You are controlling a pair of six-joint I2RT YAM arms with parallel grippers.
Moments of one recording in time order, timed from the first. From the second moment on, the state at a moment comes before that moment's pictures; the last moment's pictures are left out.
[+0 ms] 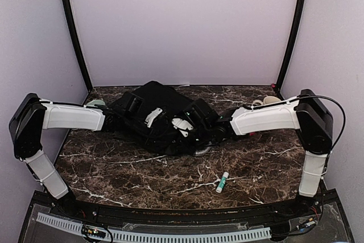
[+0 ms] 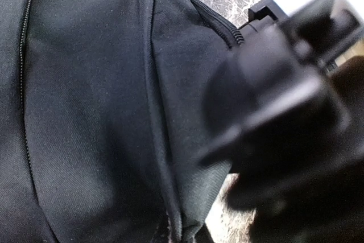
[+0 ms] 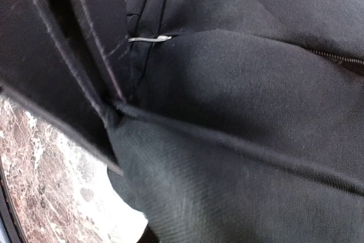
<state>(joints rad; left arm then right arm) -0.67 1.65 0.99 -0.18 0.58 -0.05 0.97 1.91 1.29 -0.23 -0.16 -0.02</state>
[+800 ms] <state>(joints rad) -0.71 1.65 1.00 -0.18 0.55 0.00 0.90 1.78 1.19 -0.30 -0.30 -0.17</state>
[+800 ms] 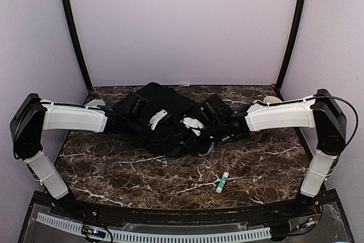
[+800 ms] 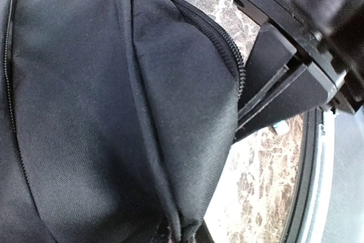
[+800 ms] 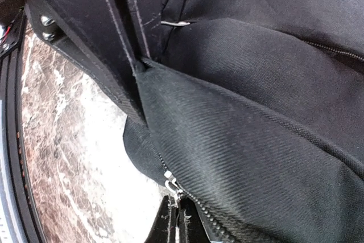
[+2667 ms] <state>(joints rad) -1.07 1.54 0.79 -0.05 -0.12 0.33 0.67 1.85 1.17 -0.59 -0.44 -0.29</state>
